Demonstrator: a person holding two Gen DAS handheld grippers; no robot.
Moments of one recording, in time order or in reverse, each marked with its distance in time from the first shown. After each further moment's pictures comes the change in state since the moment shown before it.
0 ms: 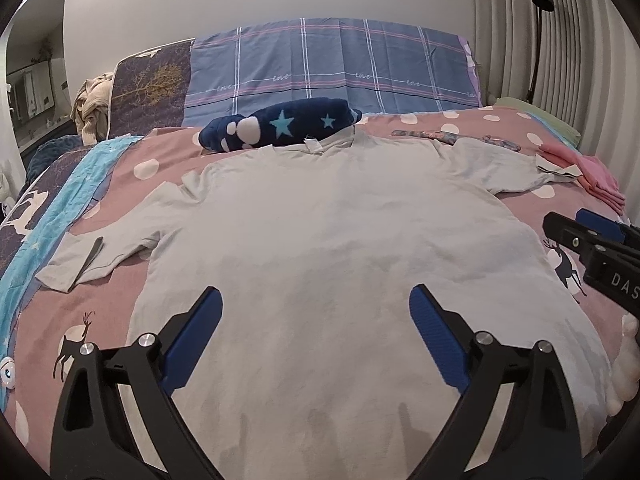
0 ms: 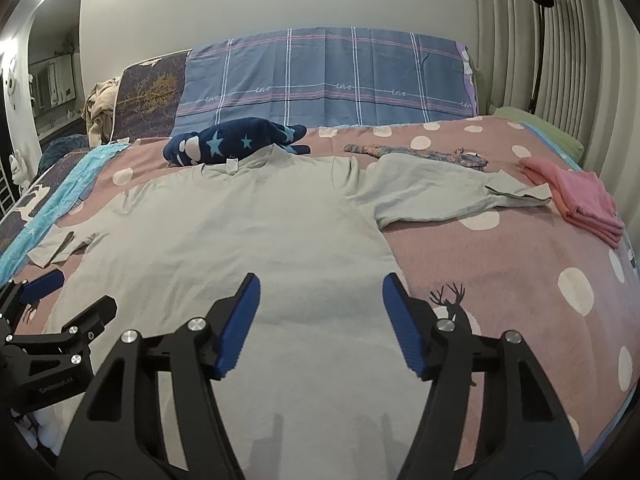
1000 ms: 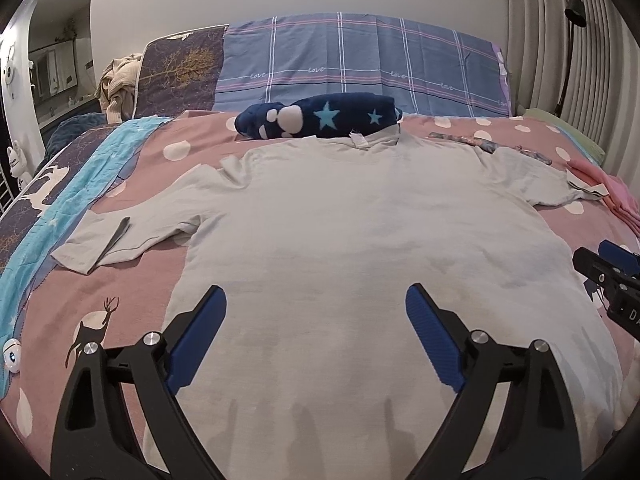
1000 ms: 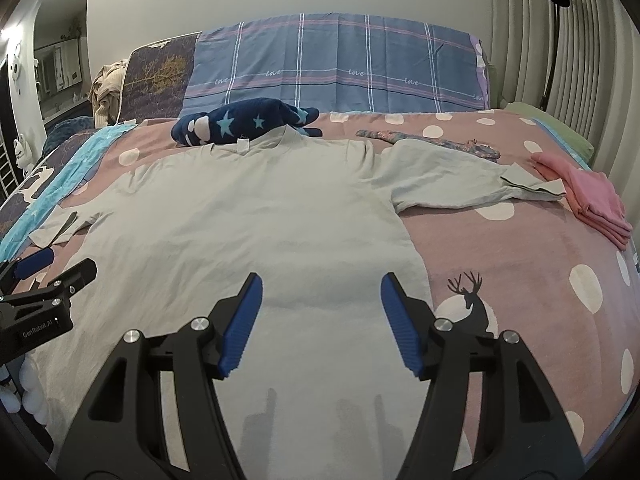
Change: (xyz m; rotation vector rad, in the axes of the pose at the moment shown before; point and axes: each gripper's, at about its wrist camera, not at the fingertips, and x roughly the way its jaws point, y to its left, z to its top) left arm 0.008 0.043 -0.001 -0.081 0.024 0.061; right arm 0.011 0.017 -0.009 -0.044 0.052 0.017
